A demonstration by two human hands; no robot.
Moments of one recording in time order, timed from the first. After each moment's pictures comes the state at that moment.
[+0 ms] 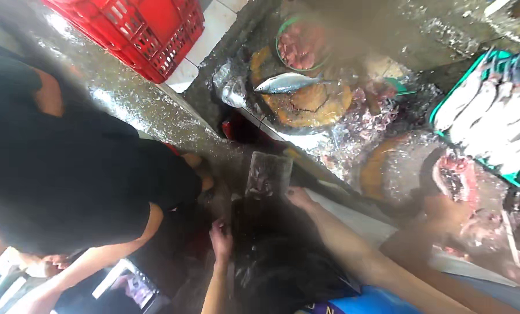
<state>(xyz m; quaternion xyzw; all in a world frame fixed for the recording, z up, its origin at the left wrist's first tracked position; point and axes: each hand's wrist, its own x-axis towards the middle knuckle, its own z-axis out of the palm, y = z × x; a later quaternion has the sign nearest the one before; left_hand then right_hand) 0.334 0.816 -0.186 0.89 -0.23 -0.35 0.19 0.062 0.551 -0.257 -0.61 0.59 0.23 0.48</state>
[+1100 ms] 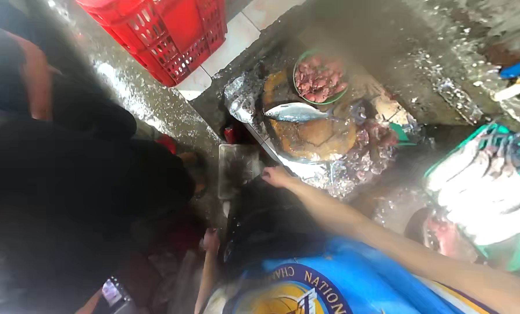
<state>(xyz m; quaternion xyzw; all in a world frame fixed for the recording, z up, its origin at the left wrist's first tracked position) 0.323 0.765 -0.247 0.87 0.04 -0.48 0.15 0.194 0.366 -0.196 -0.78 0.35 0.29 0.43</state>
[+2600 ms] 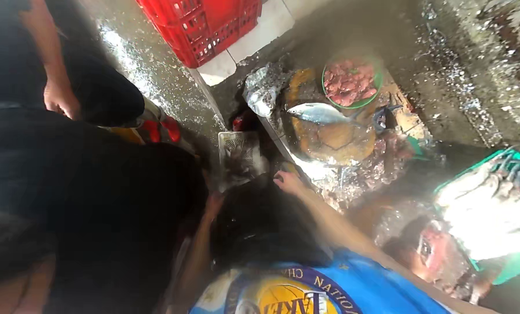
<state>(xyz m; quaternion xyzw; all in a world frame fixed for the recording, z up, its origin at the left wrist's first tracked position) 0.414 0.683 -0.212 0.81 -0.13 -0.53 0.20 0.184 0.400 -0.190 -0.75 0.41 0.31 0.42</state>
